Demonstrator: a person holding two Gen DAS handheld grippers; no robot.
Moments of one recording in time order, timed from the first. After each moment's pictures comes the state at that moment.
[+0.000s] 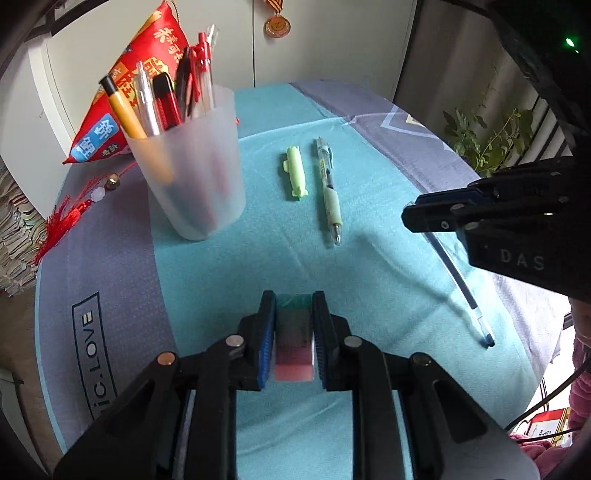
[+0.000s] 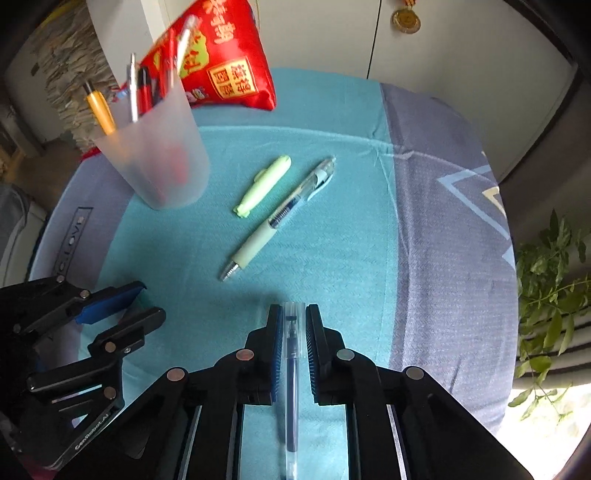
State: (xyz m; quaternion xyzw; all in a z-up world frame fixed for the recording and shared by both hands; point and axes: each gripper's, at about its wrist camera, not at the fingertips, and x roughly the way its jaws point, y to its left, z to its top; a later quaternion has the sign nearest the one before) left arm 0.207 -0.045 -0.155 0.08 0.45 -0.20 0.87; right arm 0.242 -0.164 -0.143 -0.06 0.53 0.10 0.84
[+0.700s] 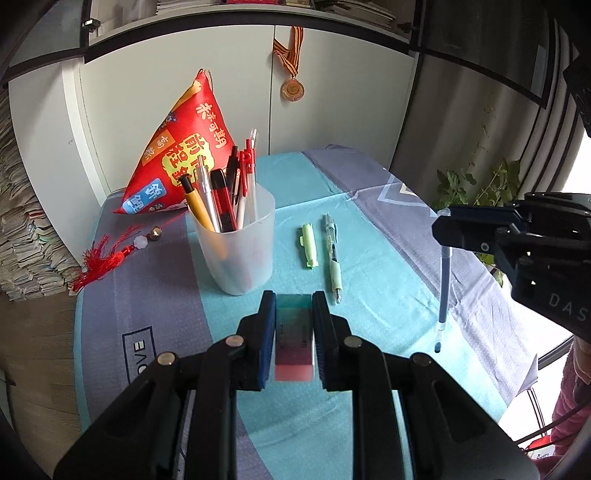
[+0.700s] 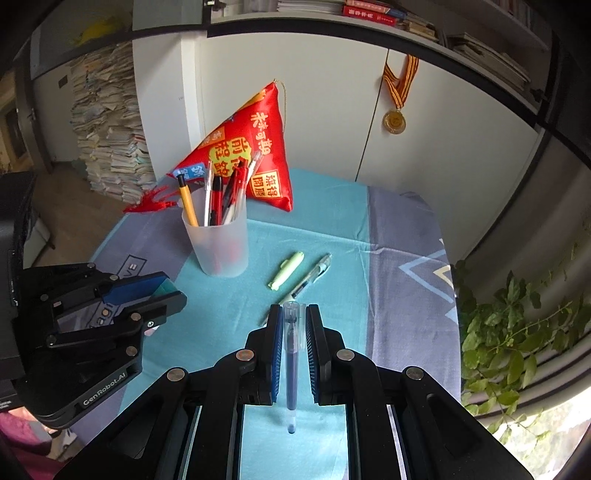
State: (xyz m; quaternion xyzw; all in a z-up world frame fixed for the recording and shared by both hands) left arm 0.188 -0.019 -0.093 0.04 0.37 -0.20 0.91; right arm 0.187 -0.142 -0.055 -0.09 0.40 0.10 0.91
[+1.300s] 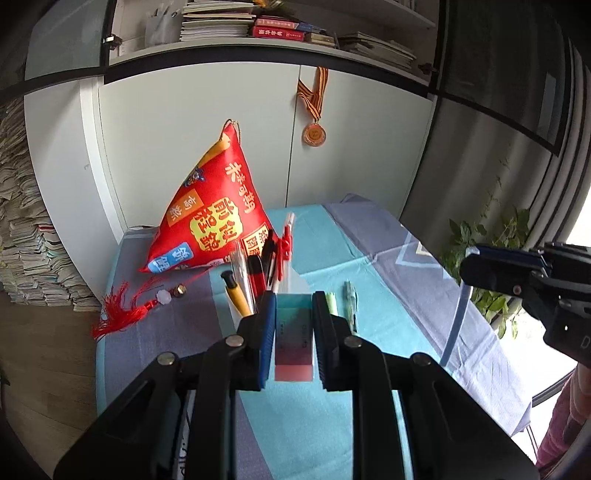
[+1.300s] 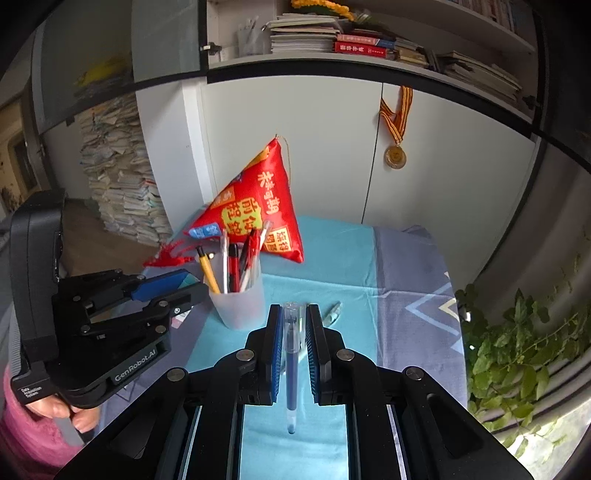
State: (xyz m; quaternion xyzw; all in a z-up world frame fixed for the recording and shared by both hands) left arm 0.230 0.001 -0.047 0.00 0.32 -0.18 0.93; right arm 0.198 -0.143 -0.011 -0.04 0.35 0.12 0.93
